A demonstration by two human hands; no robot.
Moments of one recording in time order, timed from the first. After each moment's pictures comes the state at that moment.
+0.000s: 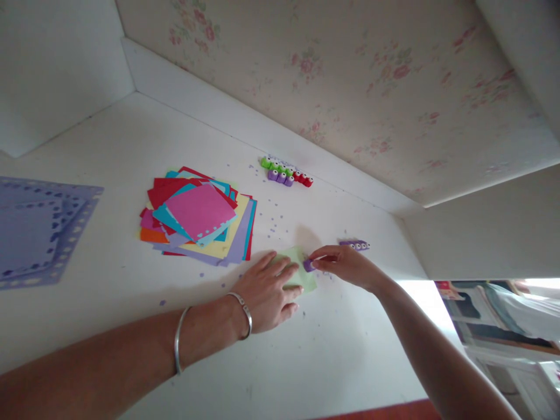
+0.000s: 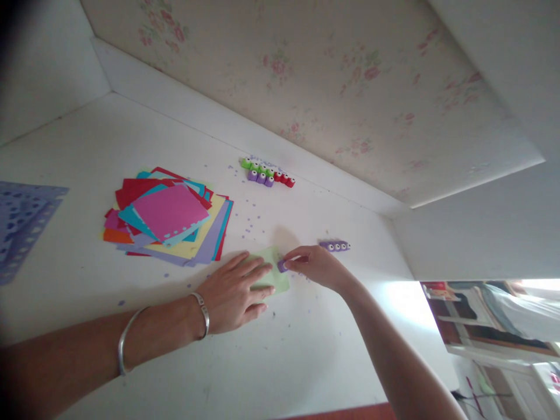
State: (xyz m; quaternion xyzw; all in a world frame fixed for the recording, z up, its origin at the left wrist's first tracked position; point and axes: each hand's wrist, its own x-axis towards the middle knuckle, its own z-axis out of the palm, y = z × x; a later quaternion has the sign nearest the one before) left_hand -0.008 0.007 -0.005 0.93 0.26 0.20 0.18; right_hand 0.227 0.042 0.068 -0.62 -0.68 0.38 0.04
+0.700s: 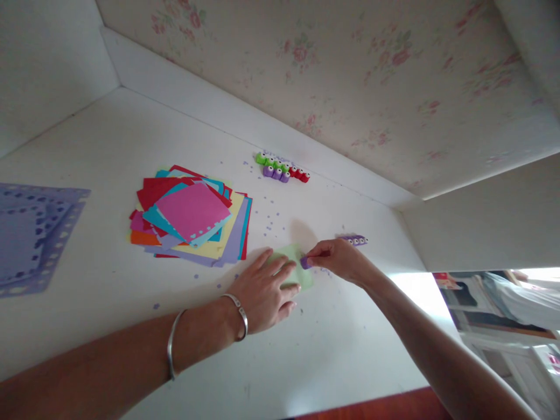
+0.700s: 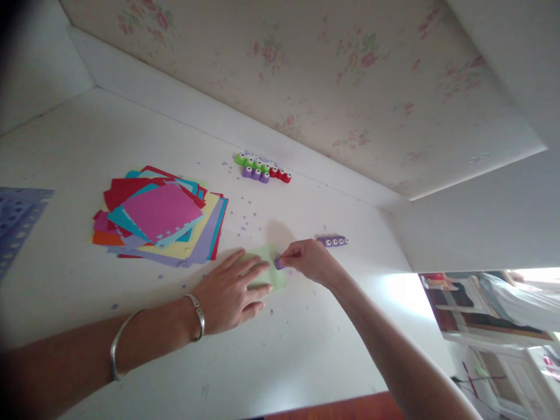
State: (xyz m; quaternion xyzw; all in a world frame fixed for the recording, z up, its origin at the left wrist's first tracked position) left_hand -0.007 0.008 -0.003 0.93 0.26 0.20 0.18; right_hand 0.228 0.045 0.052 -0.64 -0.68 0.36 0.06
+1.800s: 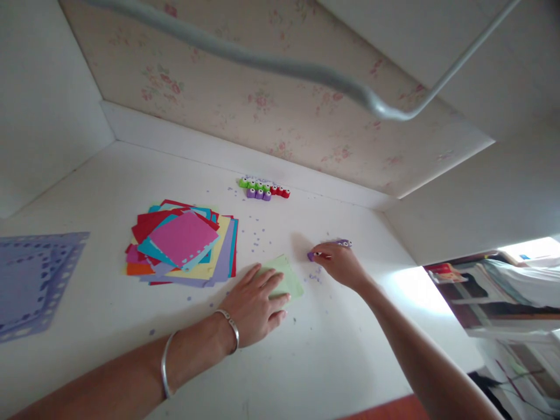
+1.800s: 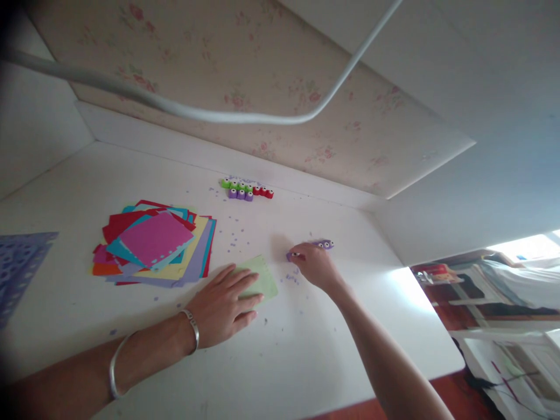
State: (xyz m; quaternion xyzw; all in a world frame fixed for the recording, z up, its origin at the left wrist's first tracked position) left_hand -0.006 0.007 -0.006 0.93 0.25 0.20 0.16; right_hand 0.266 0.033 0.050 -0.66 -0.74 0.12 0.09
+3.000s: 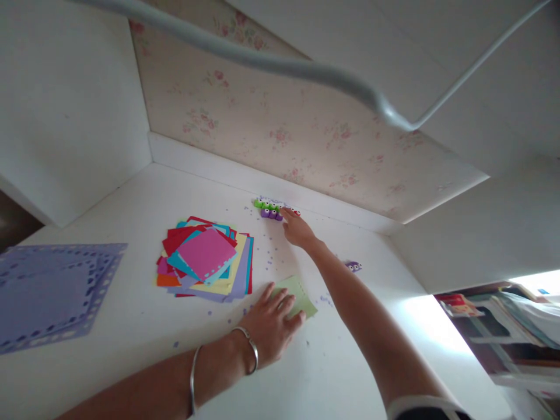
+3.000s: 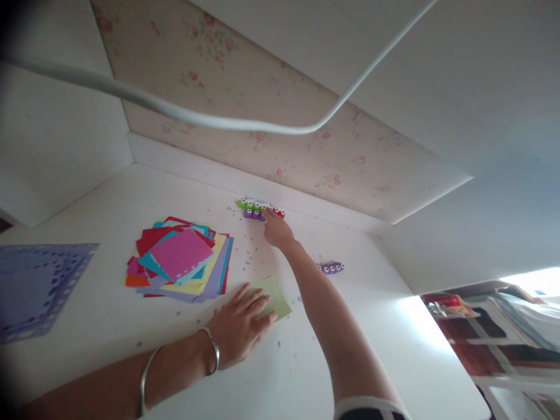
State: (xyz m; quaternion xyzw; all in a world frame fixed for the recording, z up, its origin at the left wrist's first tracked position) left_hand -0.011 0.003 -0.011 0.95 0.23 0.21 0.09; right_hand 0.165 0.193 0.032 -0.59 -0.80 0.04 0.07
